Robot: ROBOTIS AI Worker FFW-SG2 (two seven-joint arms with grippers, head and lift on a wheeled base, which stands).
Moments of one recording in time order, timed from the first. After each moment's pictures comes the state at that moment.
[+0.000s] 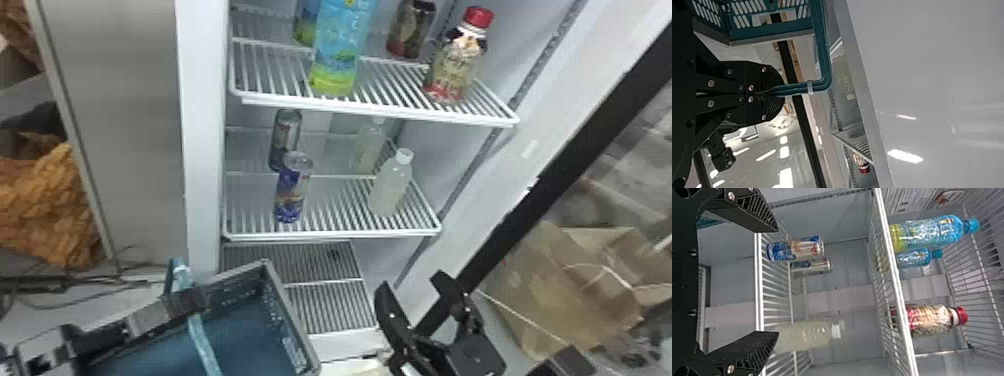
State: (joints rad) left arm 0.17 0.12 0.21 -1.82 1.10 1.28 -0.63; right arm 0.79 -0.05 -0.19 -2.13 -0.32 -0.18 0.38
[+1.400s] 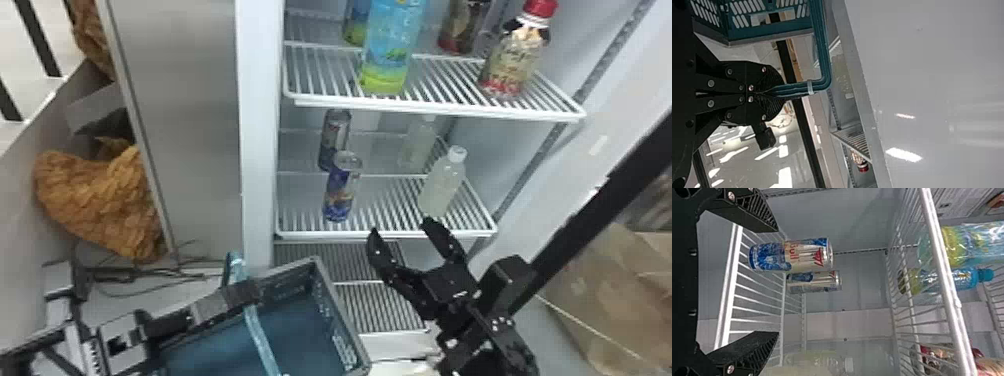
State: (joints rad) left arm 0.17 0.12 0.22 -1.82 1.11 1.28 -0.63; right arm 0.38 -0.06 -0.08 -1.87 -0.15 -0.05 0.36
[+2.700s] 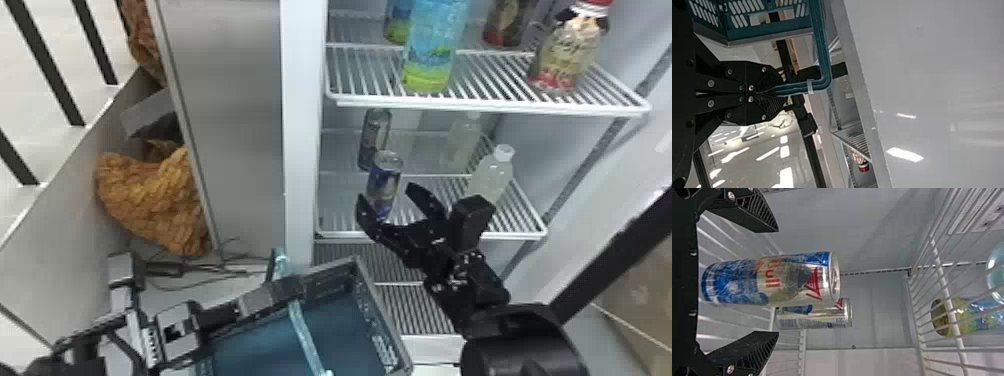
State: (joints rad) left arm 0.16 0.12 0.21 -1.82 1.11 1.28 -0.63; right arm 0.03 -0.09 0.08 -1.55 -0.14 -0.01 0.31
